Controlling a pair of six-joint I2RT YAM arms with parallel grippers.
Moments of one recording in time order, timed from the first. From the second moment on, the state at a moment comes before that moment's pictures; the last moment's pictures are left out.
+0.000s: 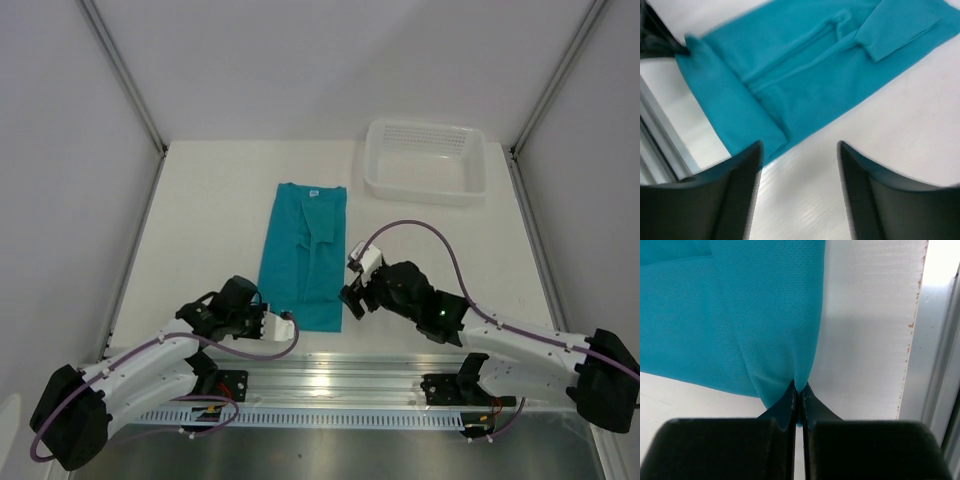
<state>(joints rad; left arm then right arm) -0.65 0.83 0.32 -0.53 0.18 1.01 1.00 1.07 0.58 0.05 0.09 0.00</state>
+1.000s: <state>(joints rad) -0.62 0.92 0.47 -0.74 0.37 0.94 1.29 1.08 0.52 -0.11 0.09 -0.44</state>
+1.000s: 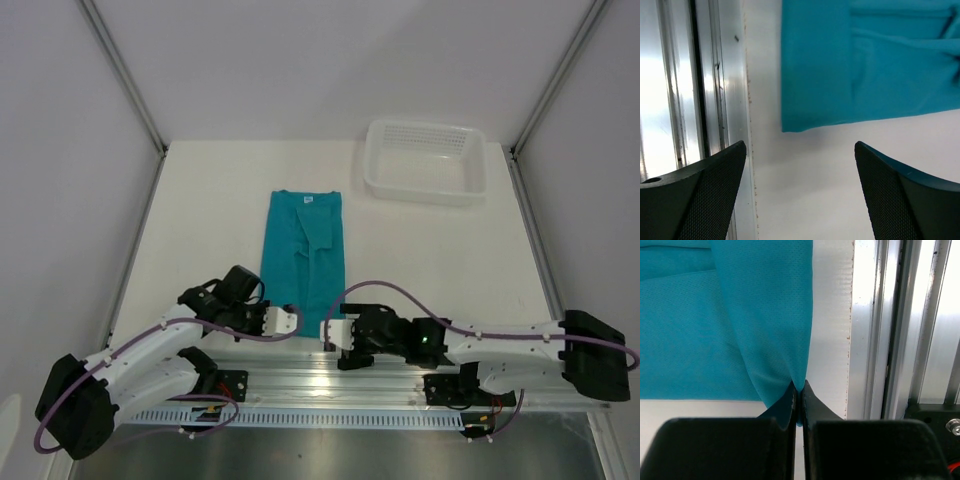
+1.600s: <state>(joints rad) -0.61 0.93 0.48 -0.74 0.38 0.91 1.32 1.42 0.52 0.06 0.16 -0.46</state>
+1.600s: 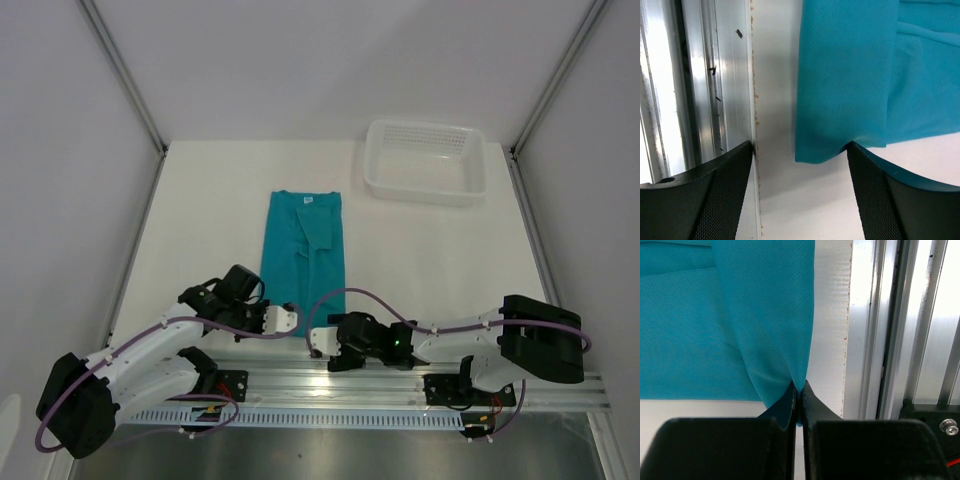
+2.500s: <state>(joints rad) -0.61 0.94 0.48 -0.74 0.38 0.91 1.25 1.34 0.65 -0.08 0.12 -0.50</state>
